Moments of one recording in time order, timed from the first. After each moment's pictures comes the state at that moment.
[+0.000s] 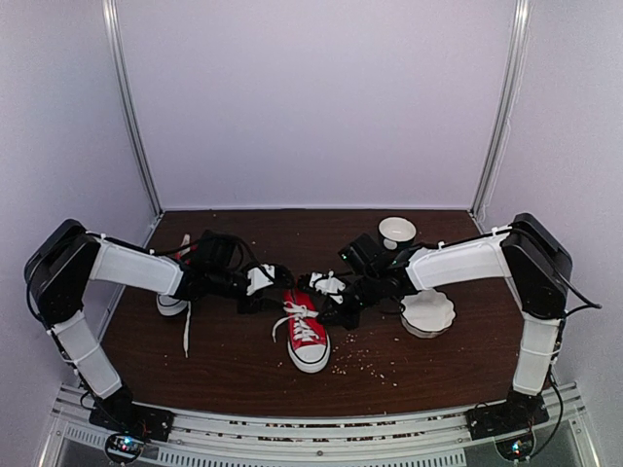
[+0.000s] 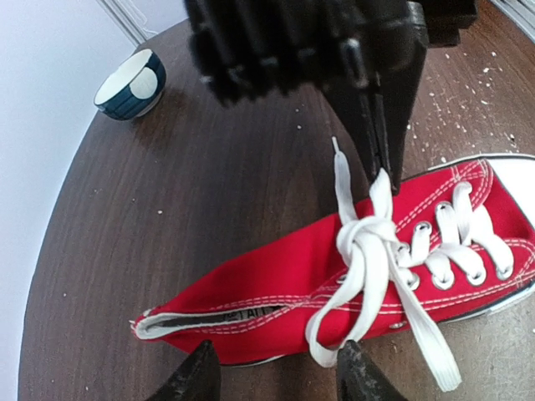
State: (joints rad) left arm -0.62 1.71 0.84 0.20 0.52 0.83; right arm 0.84 1.92 1.20 -0.19 -0.40 -0.37
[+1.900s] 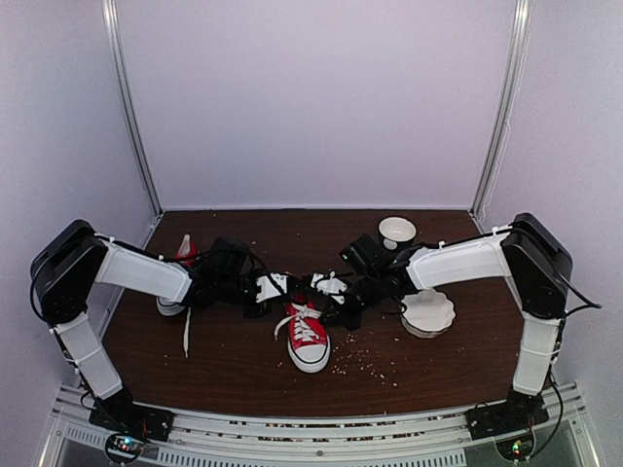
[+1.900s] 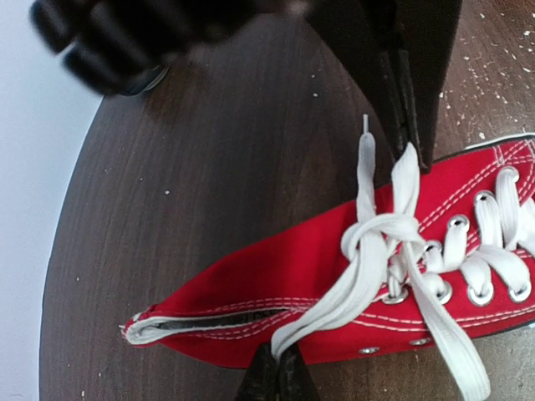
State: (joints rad) left arm -0.70 1.74 0.85 0.21 0.32 0.84; right arm 0.84 1.92 1.20 -0.22 -0.40 -0.36
